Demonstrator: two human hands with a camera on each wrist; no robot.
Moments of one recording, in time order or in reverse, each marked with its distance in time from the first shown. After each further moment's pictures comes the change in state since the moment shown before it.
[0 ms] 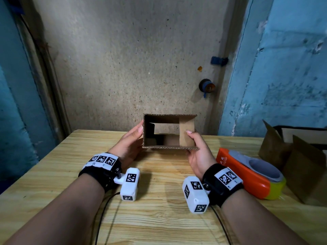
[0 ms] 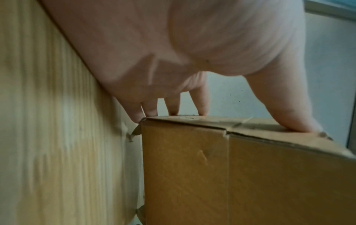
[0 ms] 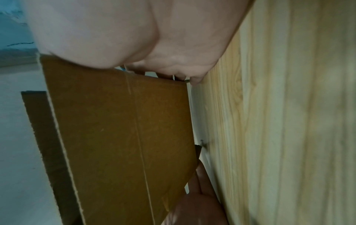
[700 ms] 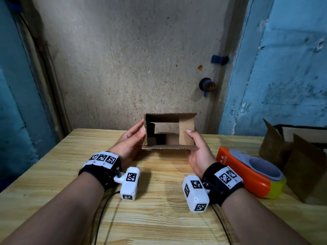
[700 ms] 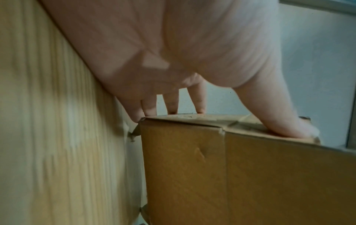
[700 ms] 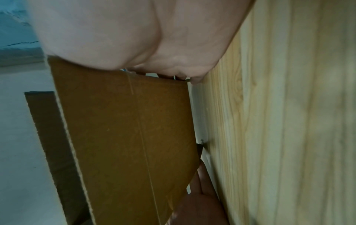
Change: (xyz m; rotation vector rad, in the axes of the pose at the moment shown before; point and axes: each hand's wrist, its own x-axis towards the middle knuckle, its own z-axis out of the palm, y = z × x) left_hand -0.004 0.000 0.007 -0.010 0.093 0.053; right_hand 0.005 0.007 -0.002 -0.021 -0.024 -0.005
